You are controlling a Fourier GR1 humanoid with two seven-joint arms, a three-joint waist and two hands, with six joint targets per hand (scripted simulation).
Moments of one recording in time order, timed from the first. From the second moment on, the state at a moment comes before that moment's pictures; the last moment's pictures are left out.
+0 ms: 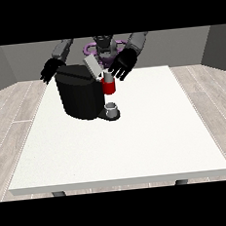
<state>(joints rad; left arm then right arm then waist) -1.16 0.42 0.10 -0.61 -0.64 -0.13 -0.12 -0.30 -0.04 -0.06 -1.38 -0.04 -0.15 -0.07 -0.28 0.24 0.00</state>
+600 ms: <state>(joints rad) -1.18 0.45 0.12 -0.59 -0.64 -0.15 -0.14 -0.33 -0.04 -0.05 -1.40 -0.03 -0.16 -0.04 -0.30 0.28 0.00</state>
